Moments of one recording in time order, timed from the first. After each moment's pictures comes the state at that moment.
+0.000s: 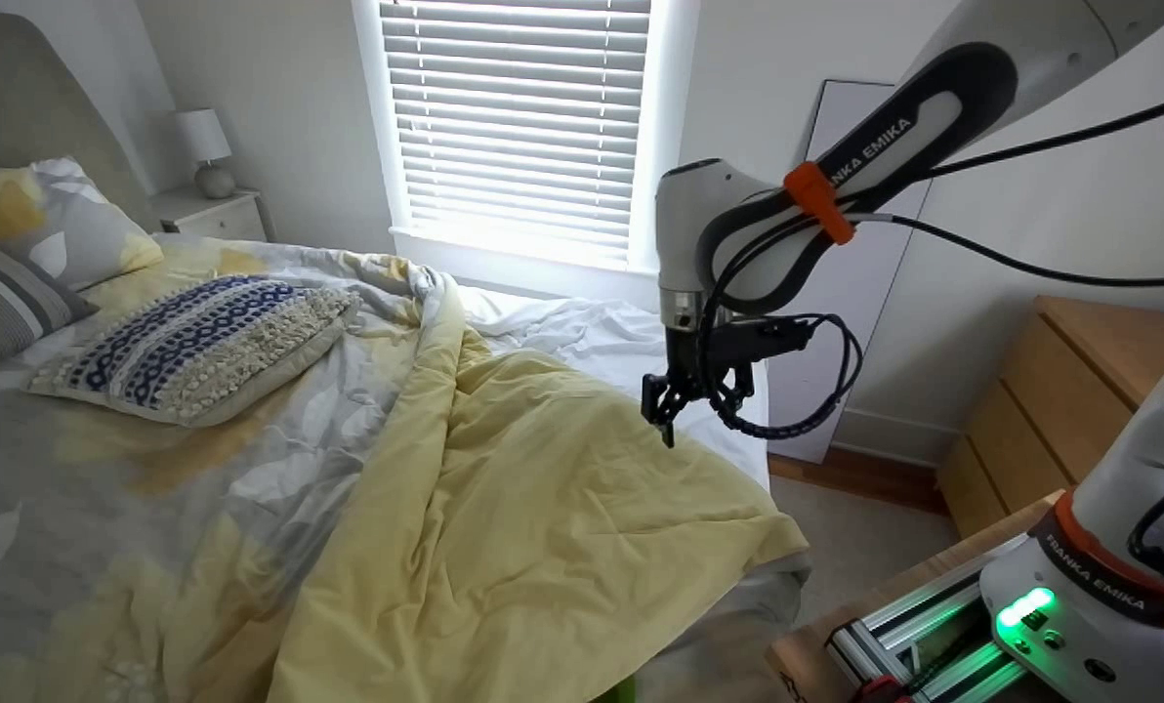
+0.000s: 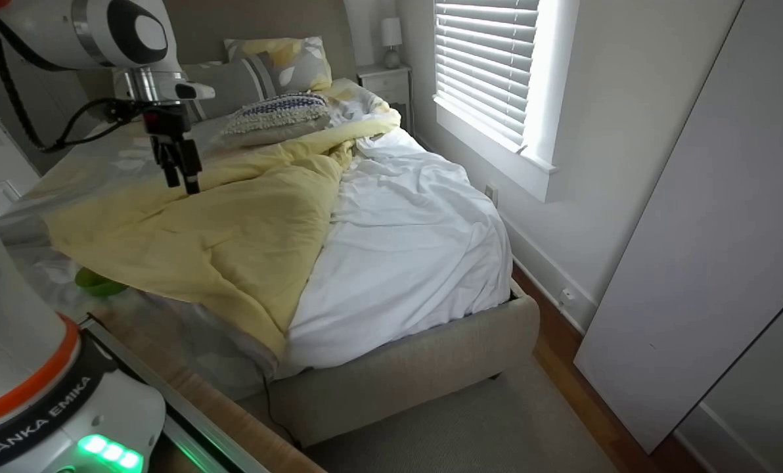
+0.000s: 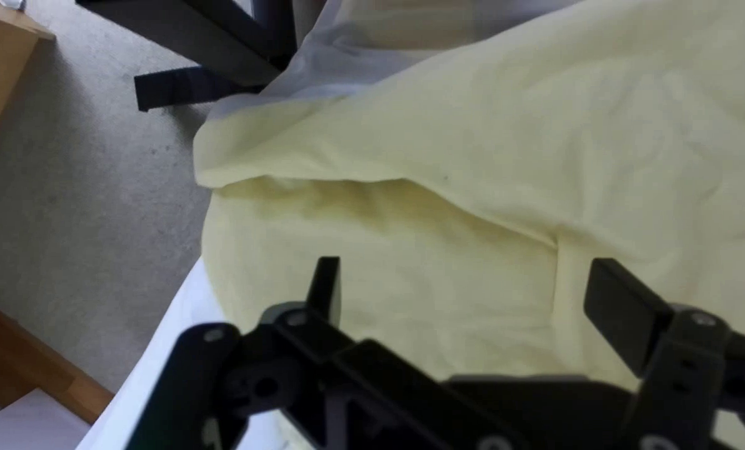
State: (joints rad) arm 0.31 0.12 0.38 -2.38 0.05 2.27 0.73
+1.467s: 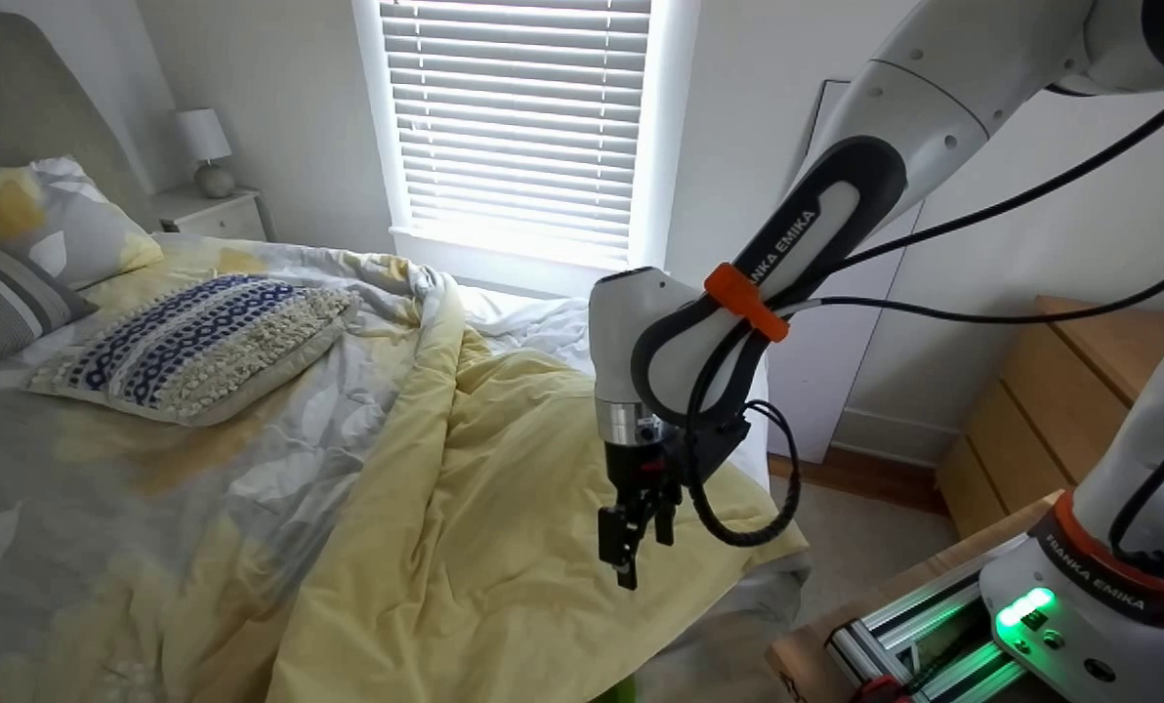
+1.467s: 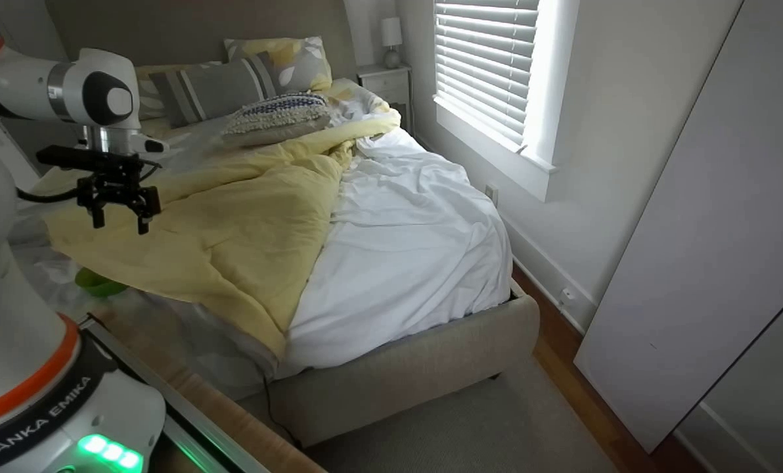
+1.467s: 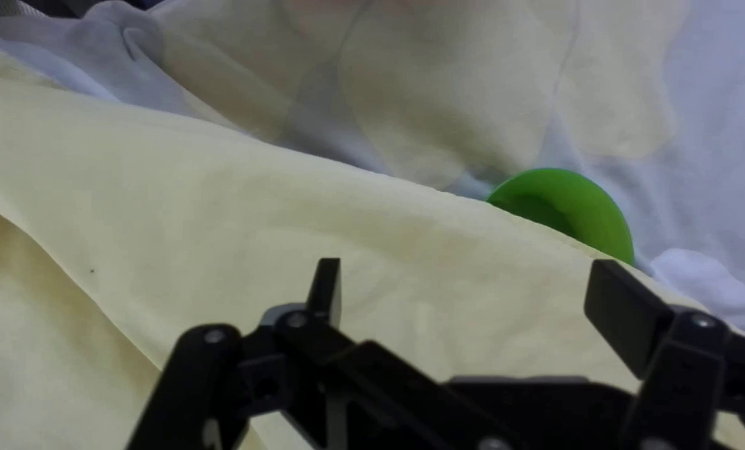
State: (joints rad) arm 0.47 0.42 0.47 -2.27 0.20 2.42 0.18
